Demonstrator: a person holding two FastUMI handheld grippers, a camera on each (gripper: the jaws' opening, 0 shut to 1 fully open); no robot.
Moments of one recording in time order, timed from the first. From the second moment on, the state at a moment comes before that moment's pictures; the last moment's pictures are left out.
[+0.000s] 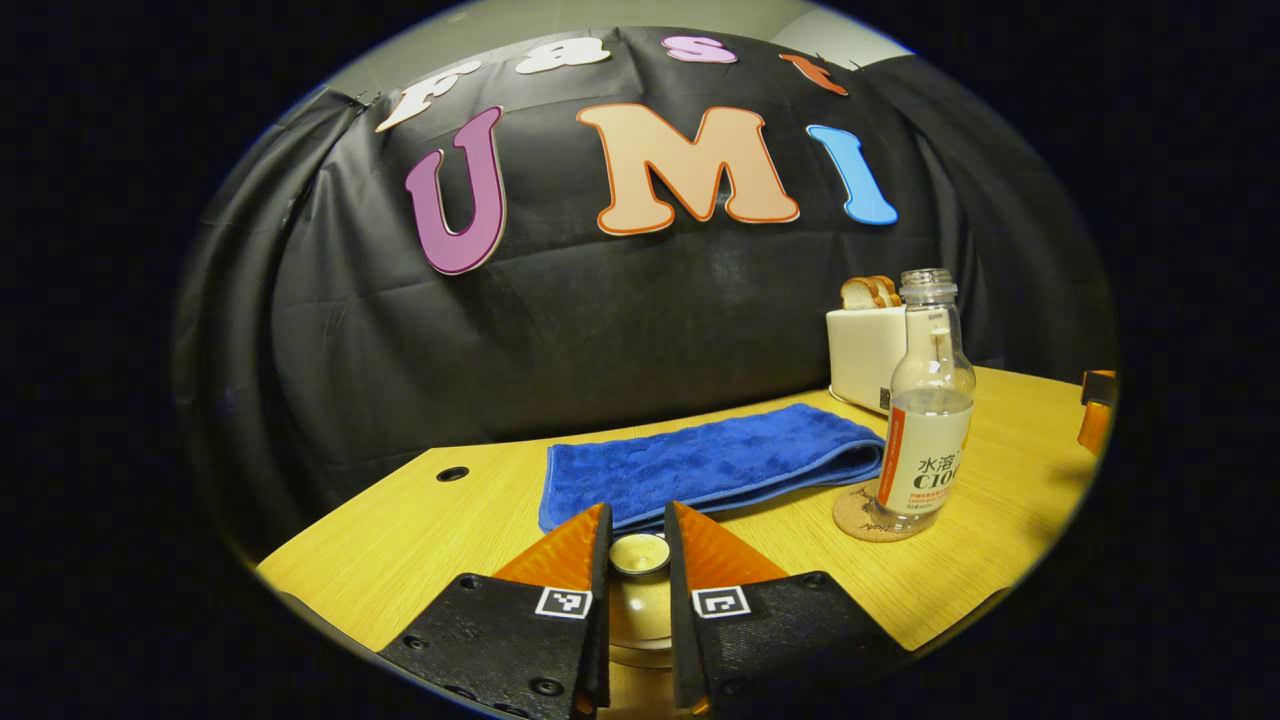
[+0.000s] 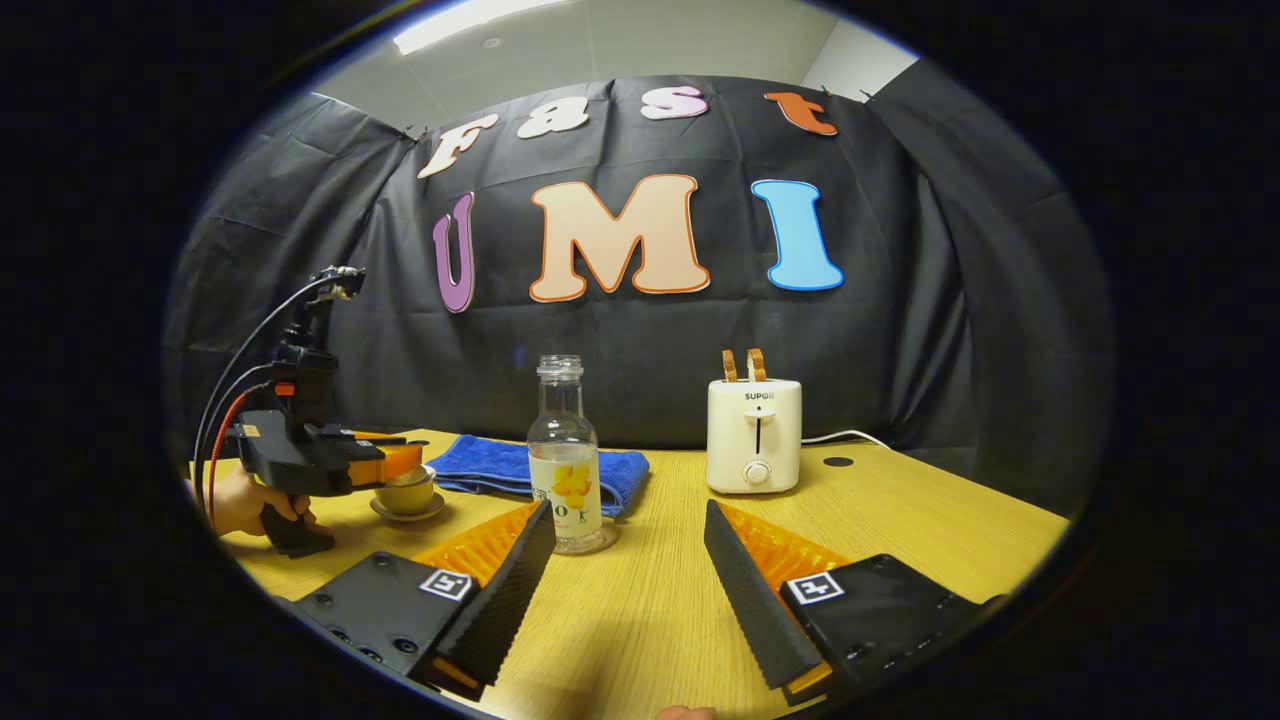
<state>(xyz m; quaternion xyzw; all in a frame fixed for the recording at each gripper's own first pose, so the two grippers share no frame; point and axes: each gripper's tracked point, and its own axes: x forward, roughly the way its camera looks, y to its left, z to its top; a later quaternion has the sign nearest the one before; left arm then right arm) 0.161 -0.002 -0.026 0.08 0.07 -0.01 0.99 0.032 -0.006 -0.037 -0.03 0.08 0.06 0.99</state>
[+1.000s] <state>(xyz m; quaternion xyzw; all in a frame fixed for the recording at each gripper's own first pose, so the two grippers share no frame) 0.147 0.009 -0.017 0.05 0.05 0.00 1.00 0.034 -0.008 -0.038 -0.03 0.08 0.06 0.99</state>
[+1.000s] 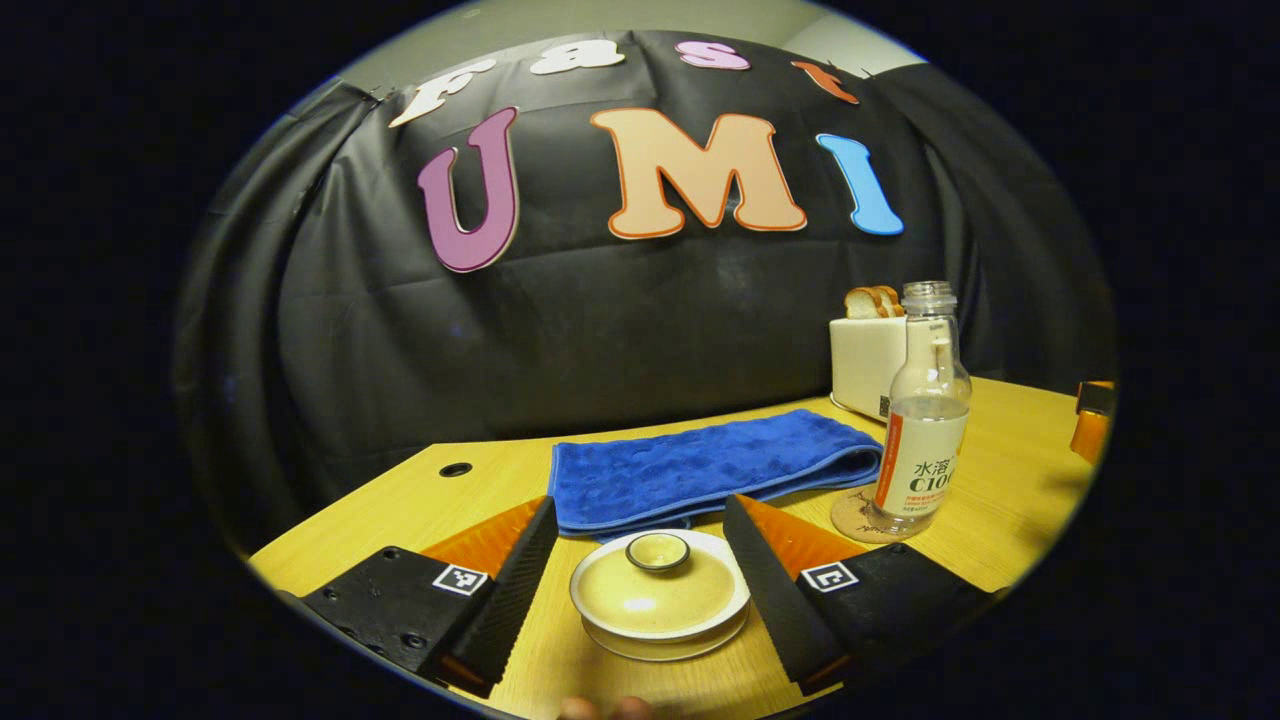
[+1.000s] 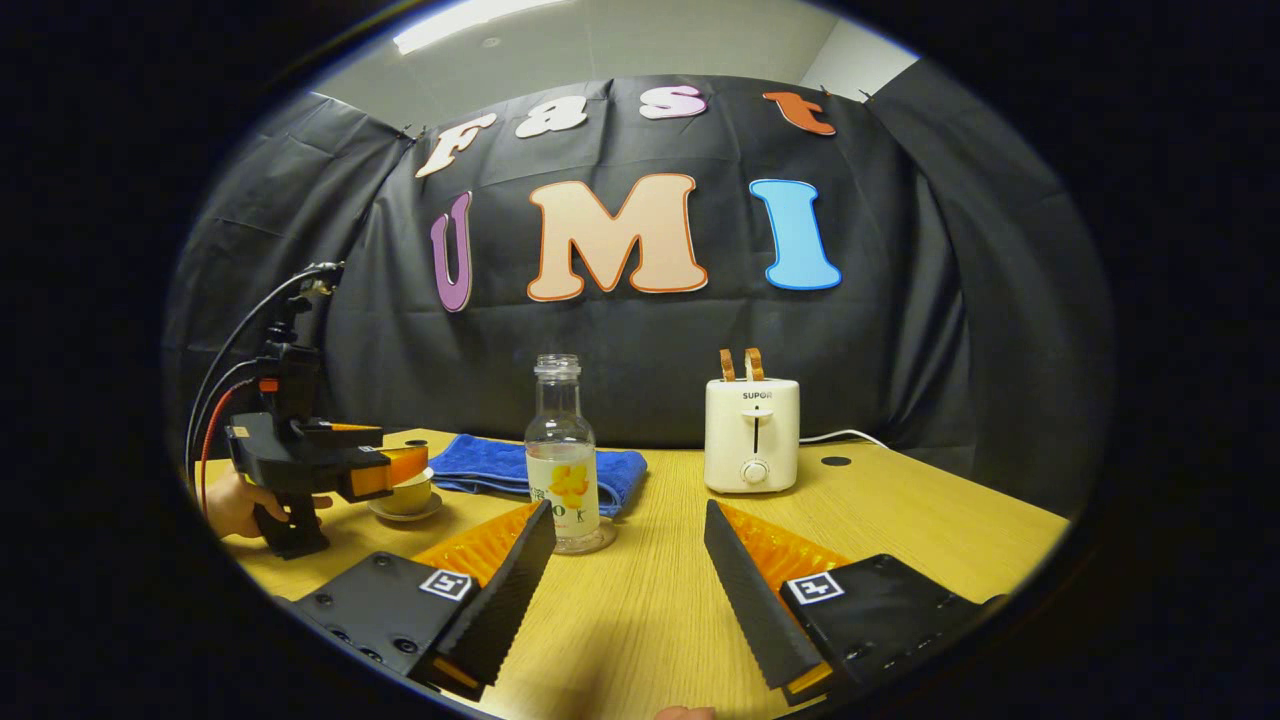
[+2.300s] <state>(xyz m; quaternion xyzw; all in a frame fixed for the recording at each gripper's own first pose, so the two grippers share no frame) 0.003 0.002 -0.001 0.00 0.00 0.02 1.00 -0.001 0.005 -0.032 -0.03 0.08 0.08 0.99</state>
